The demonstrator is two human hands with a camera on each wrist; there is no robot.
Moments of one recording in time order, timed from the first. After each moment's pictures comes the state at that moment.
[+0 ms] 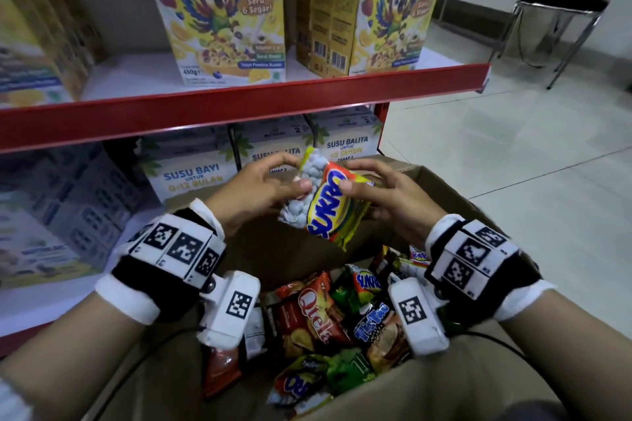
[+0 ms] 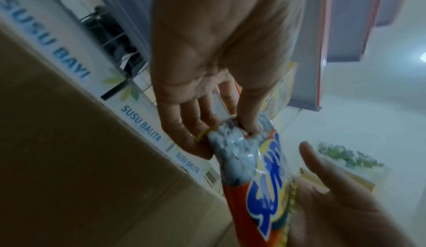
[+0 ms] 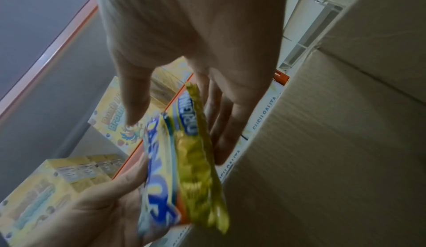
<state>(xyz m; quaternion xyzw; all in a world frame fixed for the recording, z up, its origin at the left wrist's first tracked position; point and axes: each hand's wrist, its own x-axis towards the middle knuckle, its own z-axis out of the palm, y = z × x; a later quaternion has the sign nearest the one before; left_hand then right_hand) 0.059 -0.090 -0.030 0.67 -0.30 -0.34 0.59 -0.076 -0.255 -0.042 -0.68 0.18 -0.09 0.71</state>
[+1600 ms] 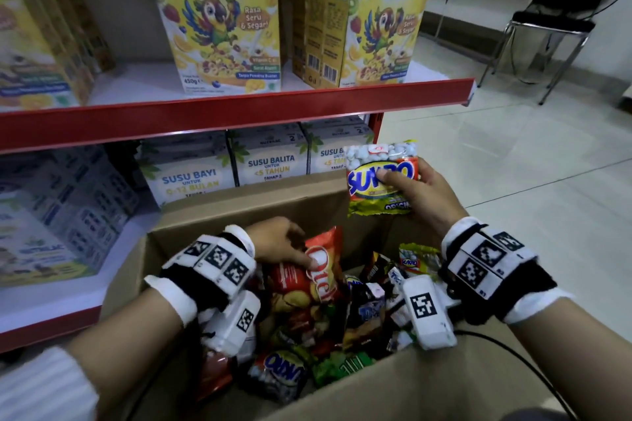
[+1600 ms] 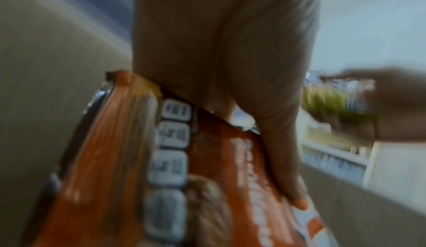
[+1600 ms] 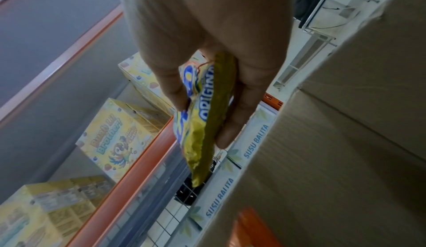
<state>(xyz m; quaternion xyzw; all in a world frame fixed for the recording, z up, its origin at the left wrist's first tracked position) 0.059 -0.110 -0.098 0.83 -0.42 -0.34 0.18 -0.097 -0.292 -0.040 -0.67 0.27 -0.26 0.65</state>
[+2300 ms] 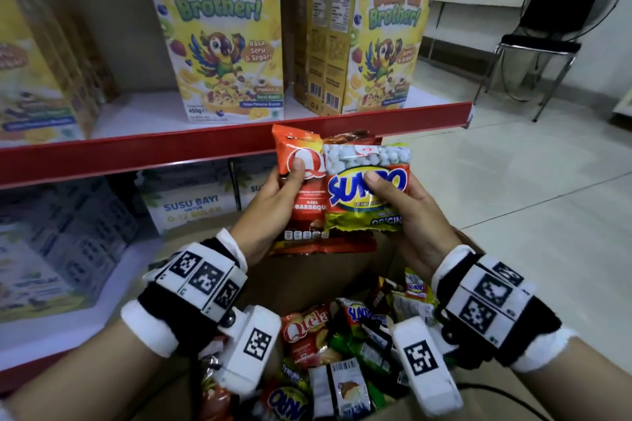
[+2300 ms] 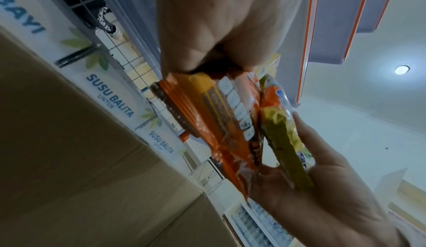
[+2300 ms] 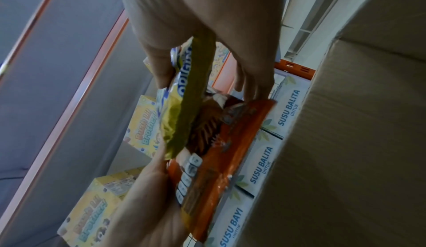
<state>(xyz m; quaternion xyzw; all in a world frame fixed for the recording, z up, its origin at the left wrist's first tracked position) 0.038 -0.112 -0.019 0.59 -0.26 -0.28 0.71 -0.086 -0.251 -0.021 -0.55 0.14 -0.26 0.78</state>
